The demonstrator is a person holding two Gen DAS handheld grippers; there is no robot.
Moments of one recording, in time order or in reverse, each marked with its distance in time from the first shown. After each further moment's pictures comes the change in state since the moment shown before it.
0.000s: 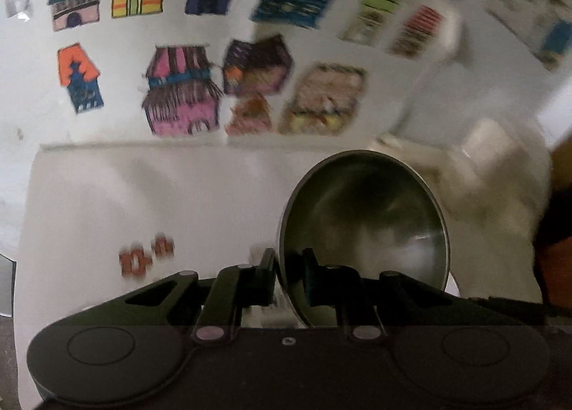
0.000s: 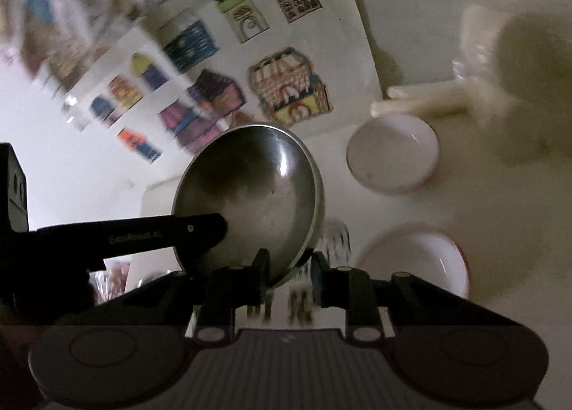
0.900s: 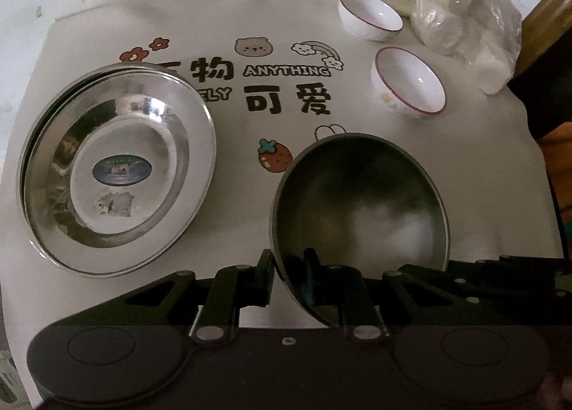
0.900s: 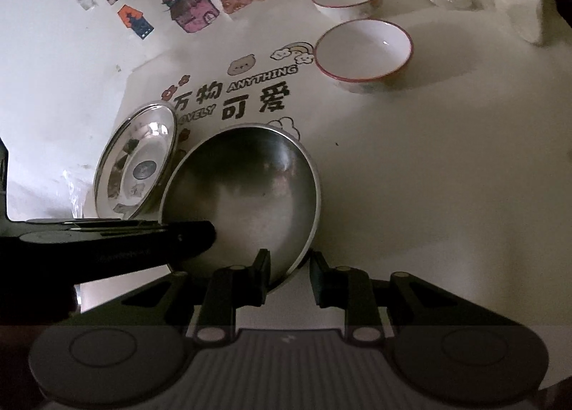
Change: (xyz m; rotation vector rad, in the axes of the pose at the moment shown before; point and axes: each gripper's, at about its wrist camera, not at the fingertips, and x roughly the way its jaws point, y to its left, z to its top) left arm -0.013 -0.015 -0.149 0.052 0.200 0.024; right arm -0.032 0.000 -0.146 -0.017 0.163 -0.109
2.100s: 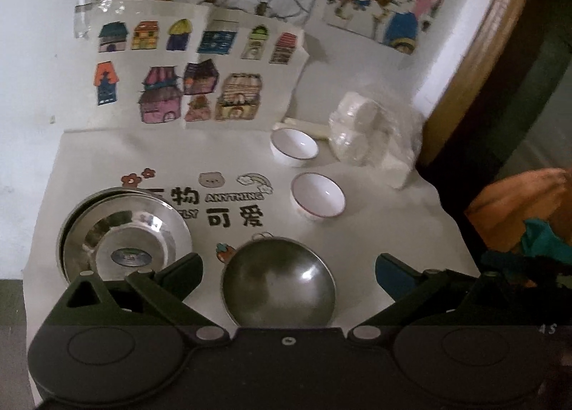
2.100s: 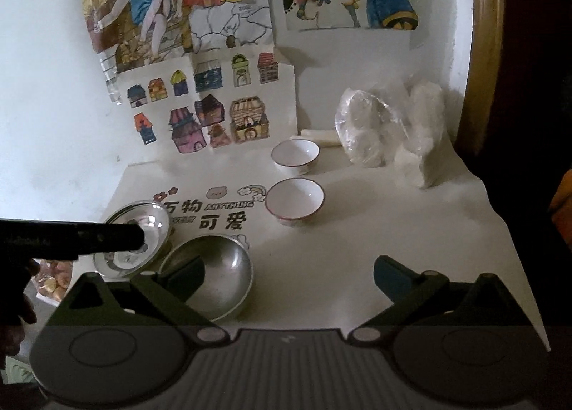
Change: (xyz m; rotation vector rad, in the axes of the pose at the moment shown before) left arm -0.121 -0.025 -0.035 0.053 -0.411 -0.127; right arm -0.140 0.011 -0.047 -0.135 -0.463 -0.214
